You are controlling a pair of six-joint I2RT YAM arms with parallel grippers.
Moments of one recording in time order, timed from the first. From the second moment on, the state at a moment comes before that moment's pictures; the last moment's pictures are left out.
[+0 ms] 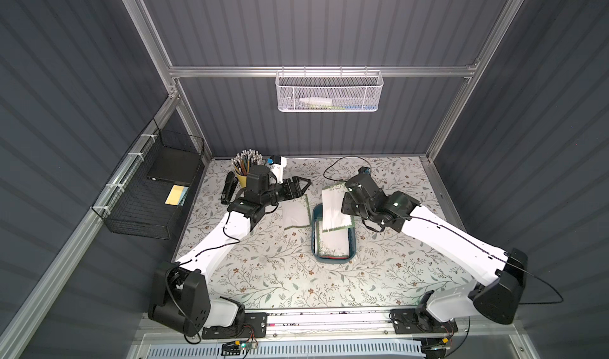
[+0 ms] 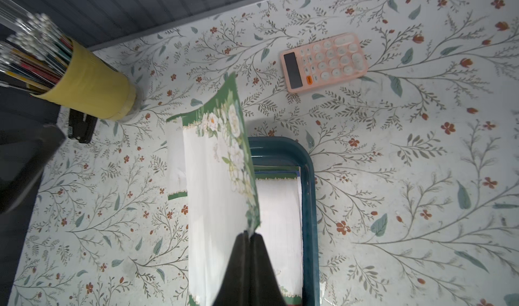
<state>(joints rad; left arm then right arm) -0.35 1.38 1.04 -0.01 0.55 -0.64 0.83 1.39 1.34 -0.75 0.34 0.75</state>
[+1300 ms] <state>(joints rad) -0.38 1.51 0.90 0.43 0.92 -0.87 0.80 1.35 1.29 -0.50 0.16 0.69</state>
